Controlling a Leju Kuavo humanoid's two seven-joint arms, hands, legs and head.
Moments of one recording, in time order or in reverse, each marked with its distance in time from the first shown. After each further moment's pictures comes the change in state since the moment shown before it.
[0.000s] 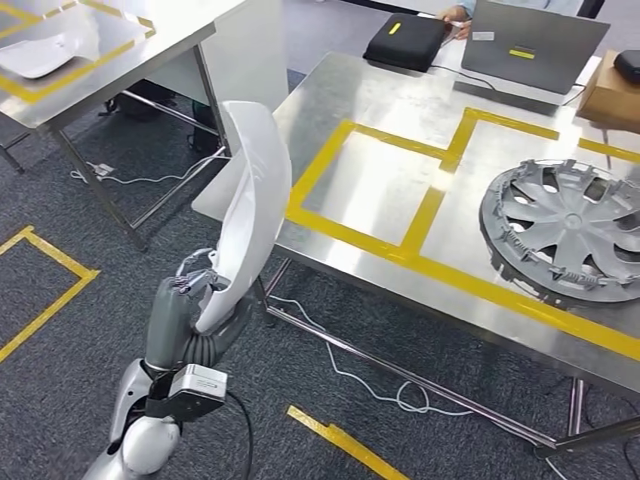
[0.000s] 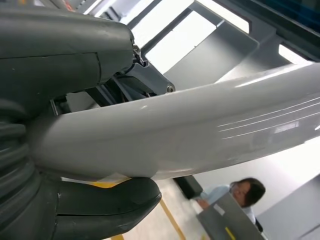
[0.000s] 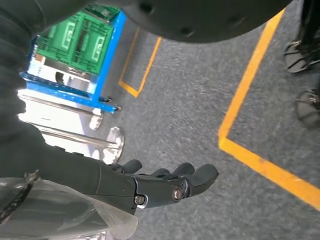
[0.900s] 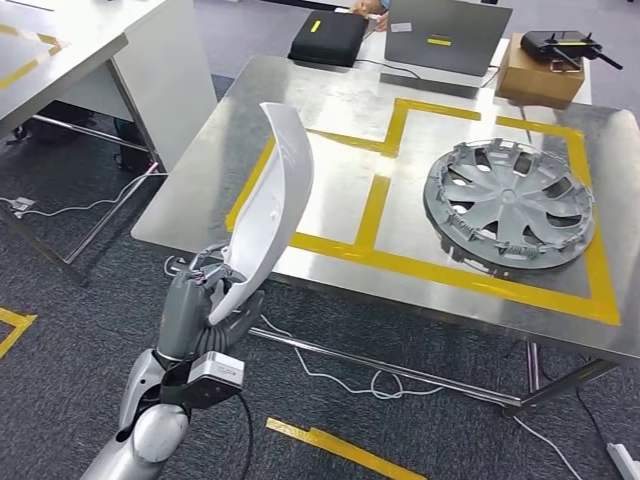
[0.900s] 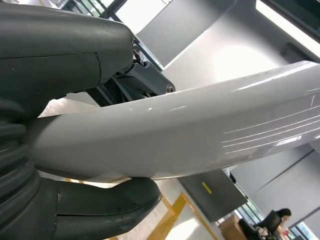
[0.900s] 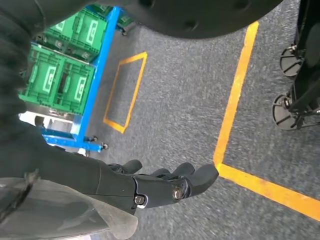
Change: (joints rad) left arm -0.051 0.001 -0.026 0.056 -0.022 -0.003 0.030; right arm -0.007 -0.001 0.000 0.001 0.004 -0.001 -0.003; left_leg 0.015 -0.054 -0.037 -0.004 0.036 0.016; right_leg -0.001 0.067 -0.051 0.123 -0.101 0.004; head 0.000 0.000
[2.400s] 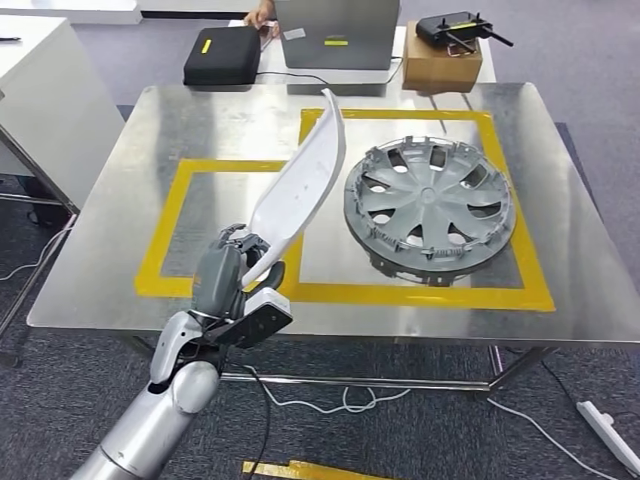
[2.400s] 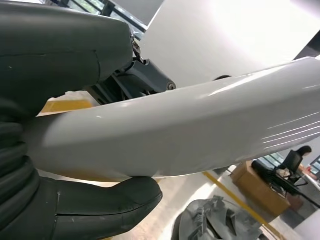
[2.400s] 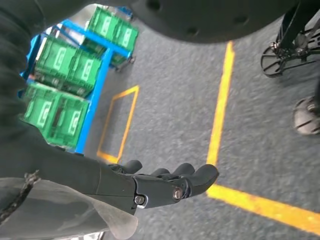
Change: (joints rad) left arm -0.189 -0.063 -0.010 0.278 -0.117 0.001 0.169; right arm 0.006 0.003 0.000 0.004 0.023 0.064 -0.001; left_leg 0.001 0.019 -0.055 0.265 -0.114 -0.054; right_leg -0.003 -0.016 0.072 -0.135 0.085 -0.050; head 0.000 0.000
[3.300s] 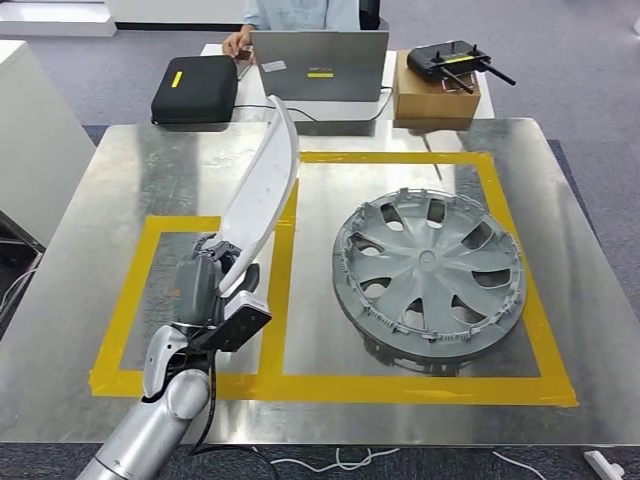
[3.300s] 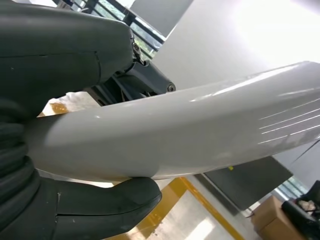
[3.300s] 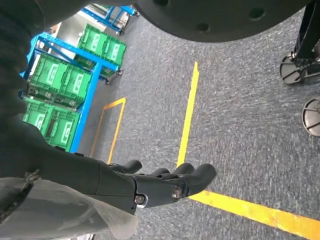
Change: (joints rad) left arm 0.052 0.003 0.070 0.039 -0.002 0.138 -0.021; right arm 0.011 0.006 -0.005 0.004 0.004 -0.007 -0.040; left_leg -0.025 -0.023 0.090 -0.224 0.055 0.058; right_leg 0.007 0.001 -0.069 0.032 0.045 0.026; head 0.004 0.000
